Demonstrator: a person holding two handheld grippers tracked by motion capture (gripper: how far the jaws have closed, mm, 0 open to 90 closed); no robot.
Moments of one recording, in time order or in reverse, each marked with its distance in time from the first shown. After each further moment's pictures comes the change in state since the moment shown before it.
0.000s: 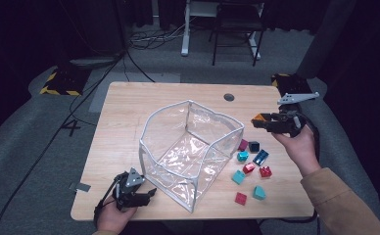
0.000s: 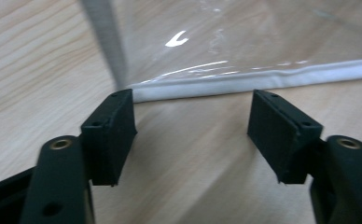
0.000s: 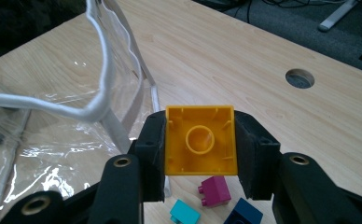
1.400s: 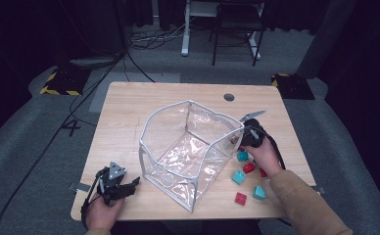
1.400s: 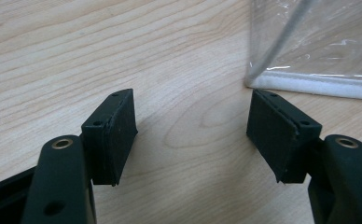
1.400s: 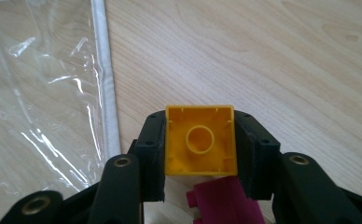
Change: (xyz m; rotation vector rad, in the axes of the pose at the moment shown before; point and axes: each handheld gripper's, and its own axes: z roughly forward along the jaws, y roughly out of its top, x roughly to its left) left arm 0.041 -0.018 -0.013 -0.045 0.184 -0.187; right arm -0.014 -0.059 0.140 0.253 -0.054 0.003
